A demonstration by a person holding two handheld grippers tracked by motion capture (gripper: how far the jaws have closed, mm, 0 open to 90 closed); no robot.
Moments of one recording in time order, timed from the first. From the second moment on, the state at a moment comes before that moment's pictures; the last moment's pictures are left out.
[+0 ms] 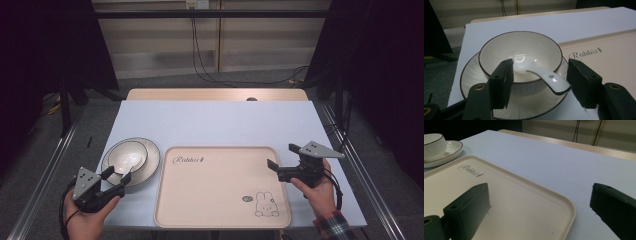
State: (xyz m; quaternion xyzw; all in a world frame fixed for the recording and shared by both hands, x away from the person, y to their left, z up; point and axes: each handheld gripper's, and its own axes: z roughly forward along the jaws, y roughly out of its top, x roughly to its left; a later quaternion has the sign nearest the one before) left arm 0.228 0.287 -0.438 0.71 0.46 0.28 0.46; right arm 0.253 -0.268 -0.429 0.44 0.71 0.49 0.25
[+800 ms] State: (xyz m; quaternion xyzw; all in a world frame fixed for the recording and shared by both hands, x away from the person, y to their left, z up) left arm 0.222 0.294 -0.437 0.69 0.49 0.27 0.45; right arm 0.251 -0.265 -0.429 0.43 0.72 0.49 0.25
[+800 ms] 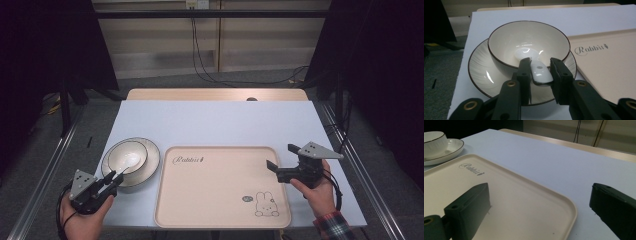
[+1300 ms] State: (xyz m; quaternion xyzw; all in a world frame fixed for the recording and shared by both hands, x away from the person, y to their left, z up) left arm 0.225 0.293 -0.433 0.68 0.49 0.29 0.46; right arm 0.250 -0.265 -0.429 0.43 0.72 0.49 0.25
